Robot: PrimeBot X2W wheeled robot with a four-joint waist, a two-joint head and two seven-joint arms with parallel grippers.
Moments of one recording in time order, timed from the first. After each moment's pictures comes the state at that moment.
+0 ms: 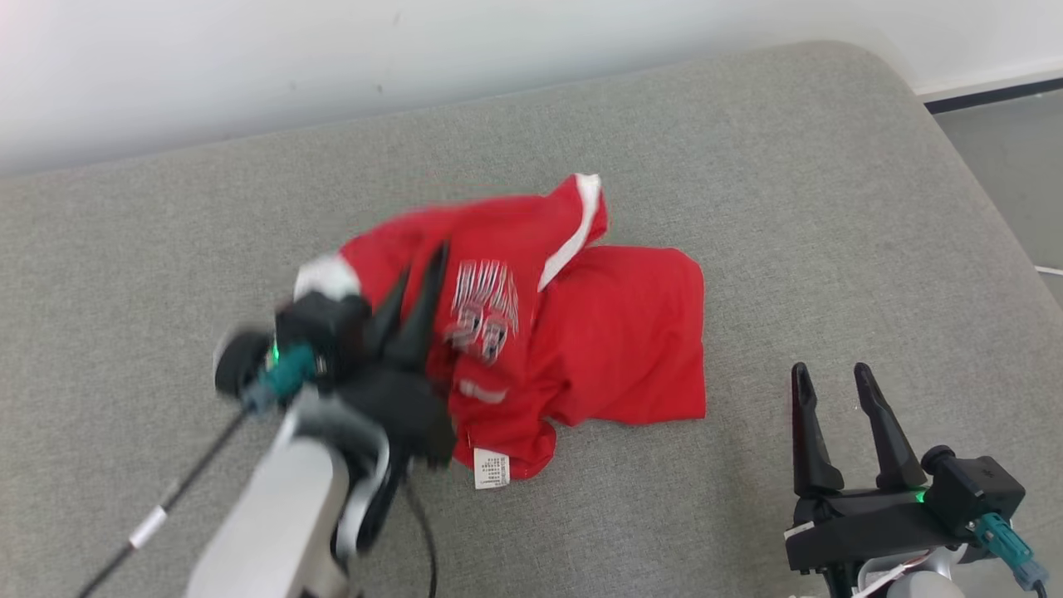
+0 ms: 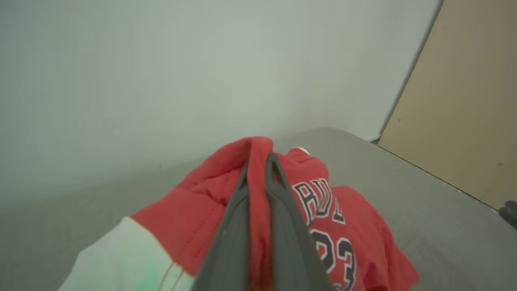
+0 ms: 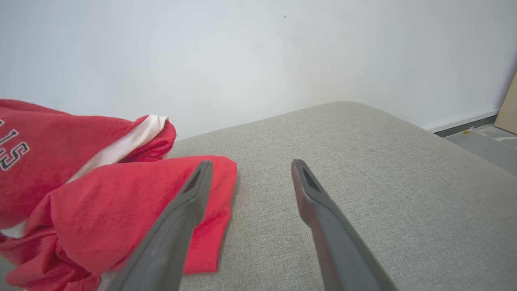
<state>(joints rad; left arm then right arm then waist) -0.56 0.18 -0.44 0.23 -0.43 -0.03 -0.03 -0.13 -0.05 0.03 0.20 0.27 0.13 -0.26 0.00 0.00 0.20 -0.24</state>
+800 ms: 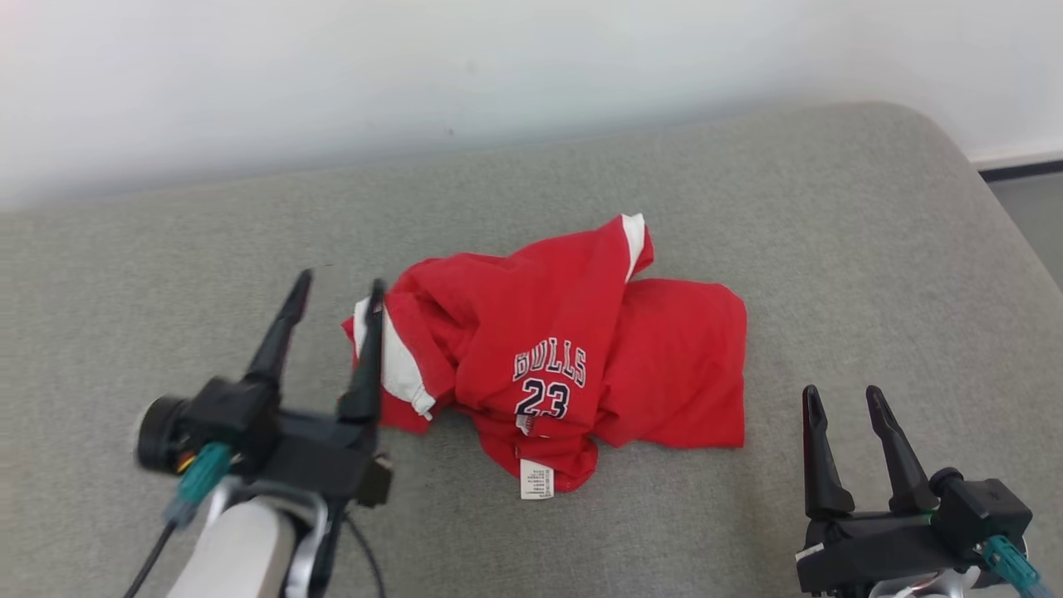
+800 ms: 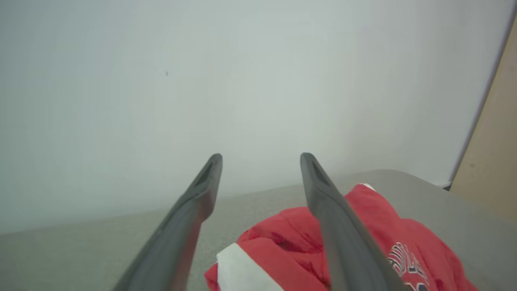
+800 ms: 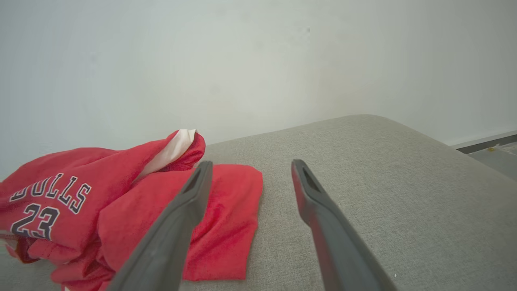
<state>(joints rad) -0.41 0.22 -0.35 0.21 -0.39 0.03 -0.26 -0.09 -0.05 0.01 0.19 0.24 0.13 -0.26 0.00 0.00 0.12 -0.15</state>
